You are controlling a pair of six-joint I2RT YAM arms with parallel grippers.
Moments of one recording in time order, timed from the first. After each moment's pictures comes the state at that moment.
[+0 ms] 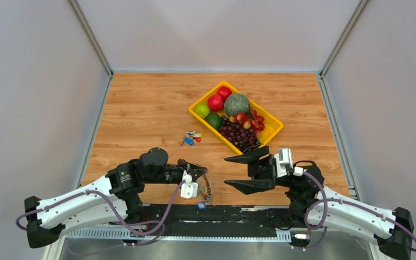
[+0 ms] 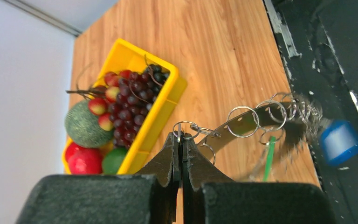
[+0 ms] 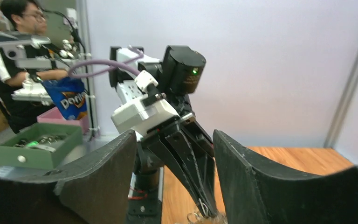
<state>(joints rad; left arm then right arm) -1.11 0.70 0.66 -0.30 0.33 0.81 1.08 0.63 0.35 0.88 -0.44 0.22</state>
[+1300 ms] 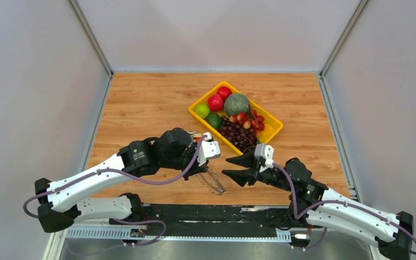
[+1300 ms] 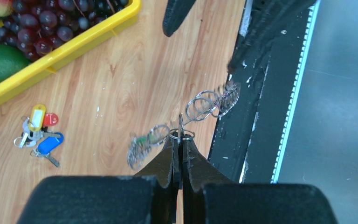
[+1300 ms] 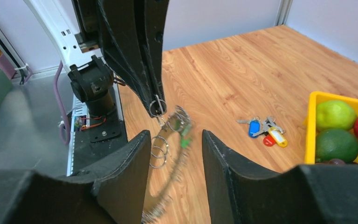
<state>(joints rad) -1.10 1.06 1.10 -0.74 0.20 0.14 1.08 0.53 0.38 0.27 -0.18 0.10</state>
